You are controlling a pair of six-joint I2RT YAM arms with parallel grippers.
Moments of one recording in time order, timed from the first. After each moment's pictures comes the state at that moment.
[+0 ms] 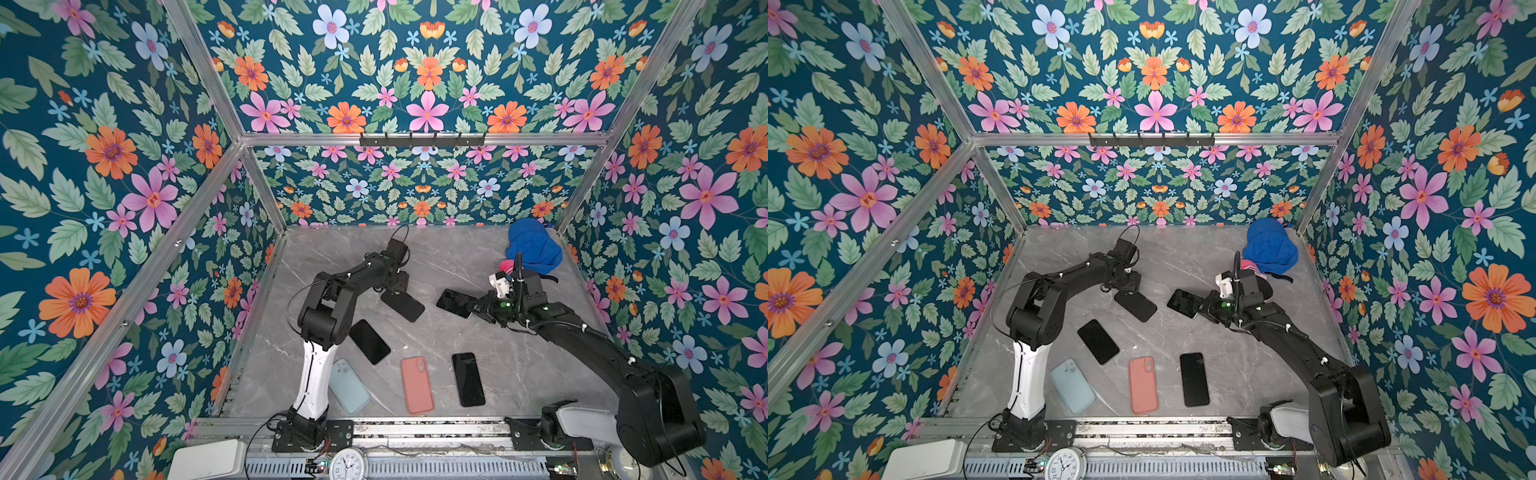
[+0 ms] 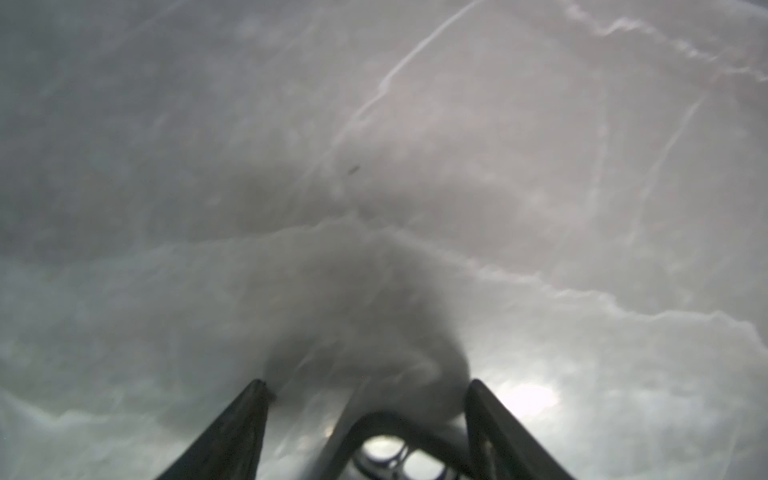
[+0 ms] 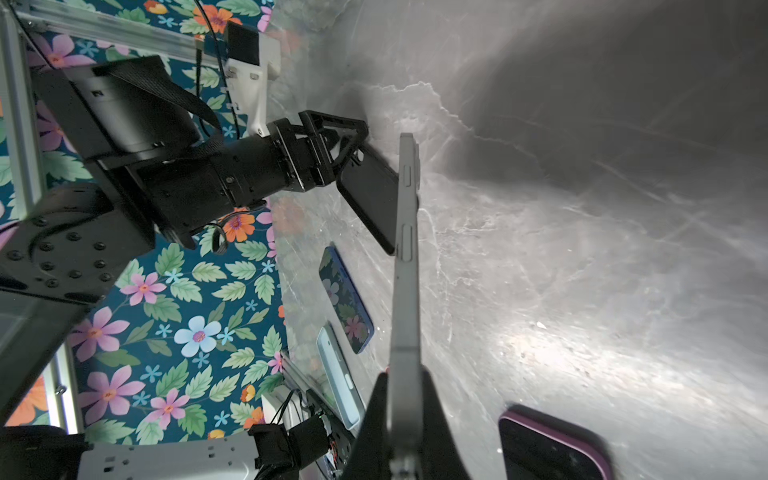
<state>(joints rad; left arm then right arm) -0.48 2.14 1.53 -0.55 -0.04 -0.27 0.29 1.29 0.78 -0.24 -0.62 0.82</state>
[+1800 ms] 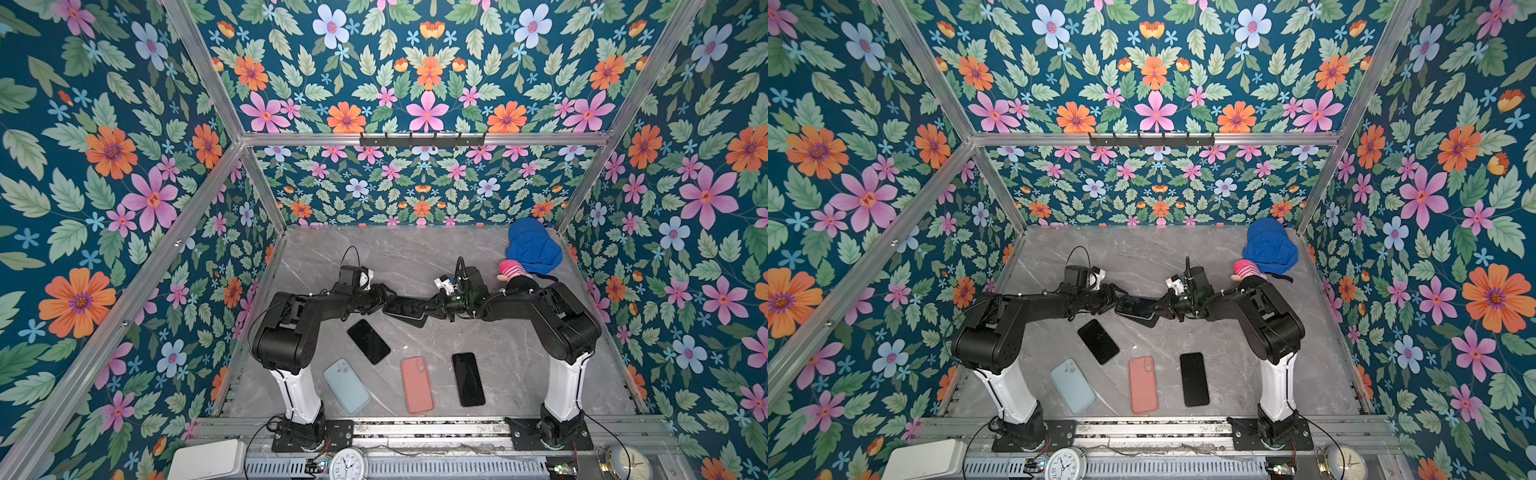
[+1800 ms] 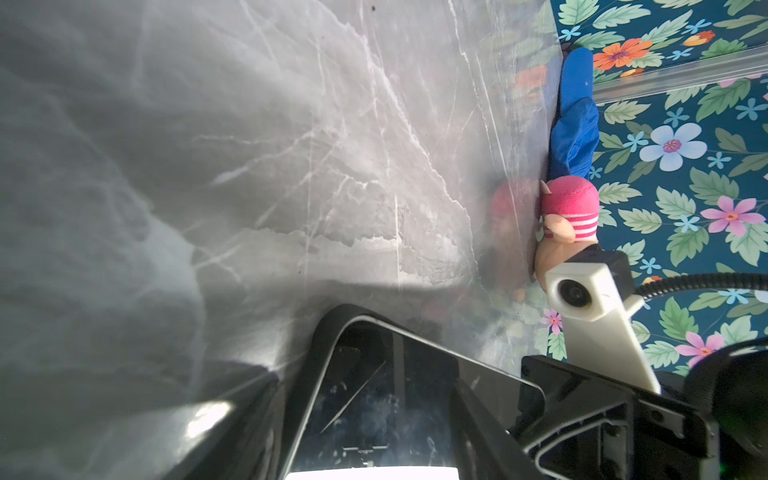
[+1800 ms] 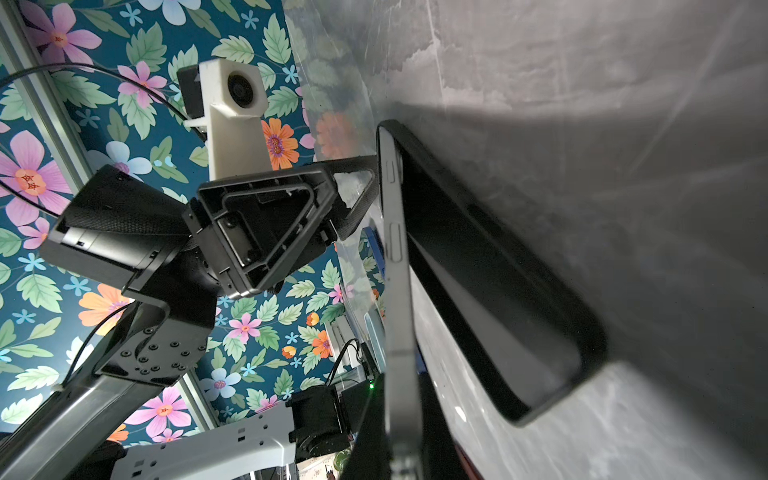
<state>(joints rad) -0.28 1.83 0.87 0.12 0.59 -0.70 0.47 1.98 0.98 0.30 -0.88 1.05</state>
